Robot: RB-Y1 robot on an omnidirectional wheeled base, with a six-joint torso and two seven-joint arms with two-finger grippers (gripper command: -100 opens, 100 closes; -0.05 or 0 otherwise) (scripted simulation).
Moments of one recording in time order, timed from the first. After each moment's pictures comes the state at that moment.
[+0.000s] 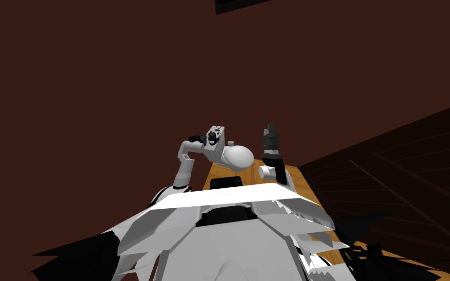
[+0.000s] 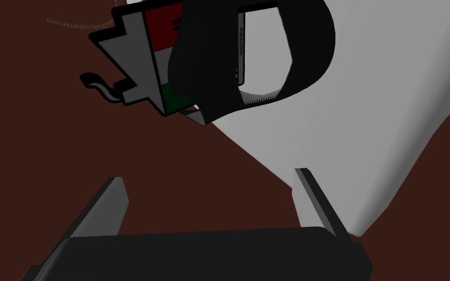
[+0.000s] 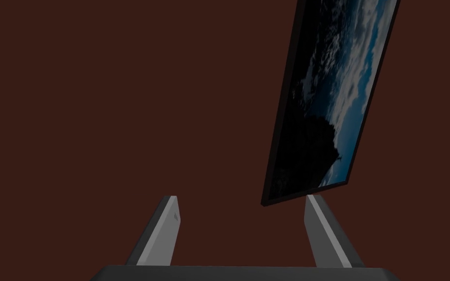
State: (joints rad) left arm -0.29 0.14 -0.10 -1.77 -0.01 1.06 0.07; right arm 0.46 0.00 -0.04 -2.23 0.03 -0.36 0.15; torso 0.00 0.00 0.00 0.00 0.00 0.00
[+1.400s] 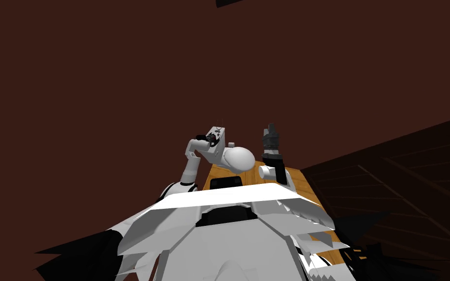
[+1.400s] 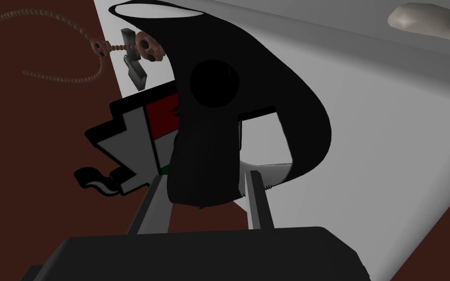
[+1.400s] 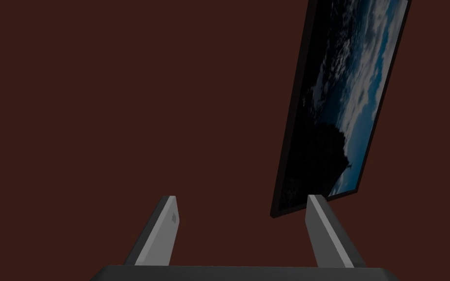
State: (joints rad) left arm -0.35 0.05 -0.14 -1.69 -0.03 1.14 0.06; right arm 0.46 0.00 -0.04 -2.23 0.03 -0.36 0.15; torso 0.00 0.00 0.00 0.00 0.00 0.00
